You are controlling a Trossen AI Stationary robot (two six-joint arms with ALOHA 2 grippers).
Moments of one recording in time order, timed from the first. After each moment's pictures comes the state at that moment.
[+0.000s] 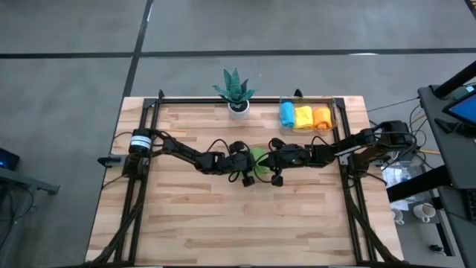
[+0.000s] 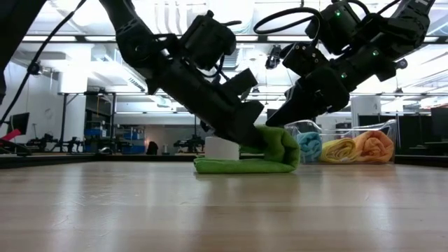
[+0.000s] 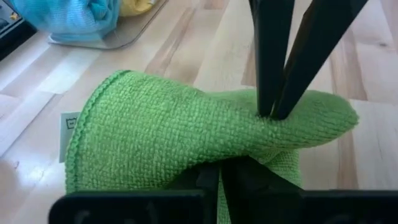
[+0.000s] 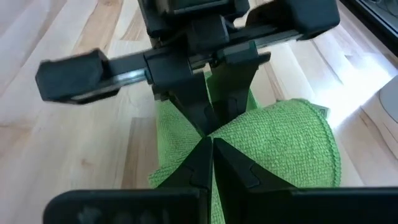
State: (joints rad) left arm -0.04 1.99 1.05 0.39 -0.36 -0.10; right arm 0.01 1.51 0.53 0.43 0.08 -0.06
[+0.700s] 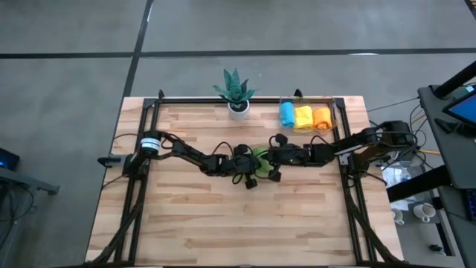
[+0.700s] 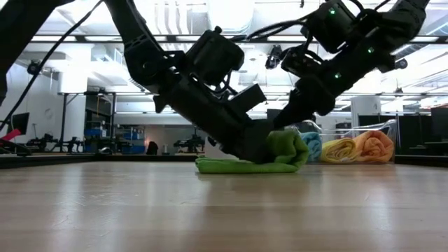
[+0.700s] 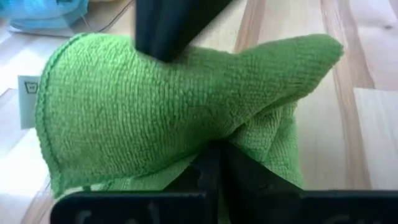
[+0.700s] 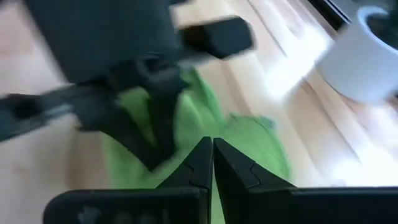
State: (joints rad) left arm -0.04 2.10 1.09 0.46 -0.32 -0.09; right arm 0.01 1.50 0.57 0.32 0.25 0.00
